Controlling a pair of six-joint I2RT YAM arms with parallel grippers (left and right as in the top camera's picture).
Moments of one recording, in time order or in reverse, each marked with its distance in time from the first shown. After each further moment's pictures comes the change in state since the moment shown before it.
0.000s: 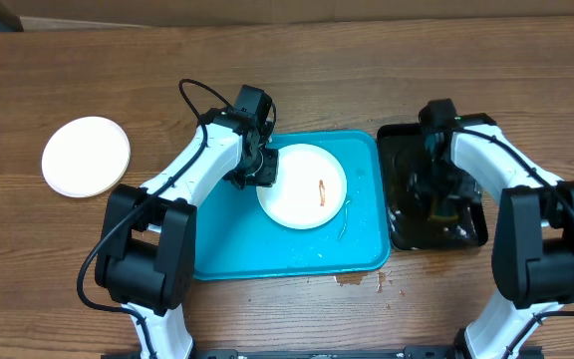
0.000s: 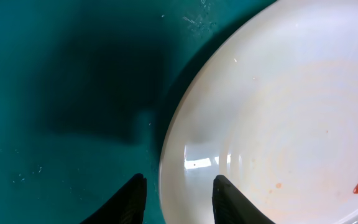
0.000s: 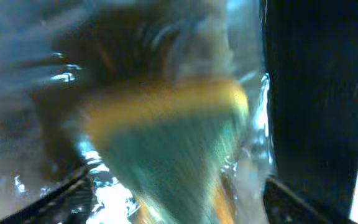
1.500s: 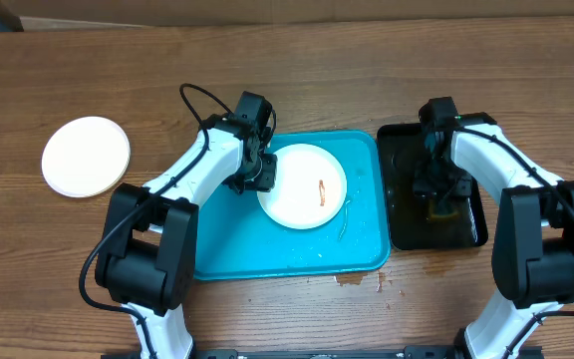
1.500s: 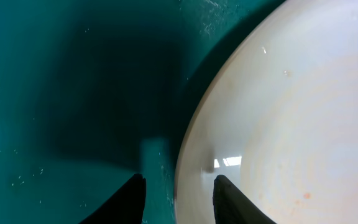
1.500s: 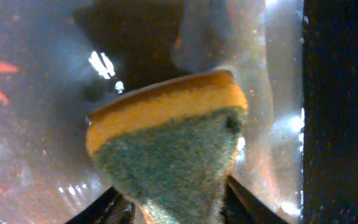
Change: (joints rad) left arm -0.003 0.000 -0.057 0.055 -0.037 0.000; right arm -0.001 0.000 0.005 -0.027 -0.063 -0.035
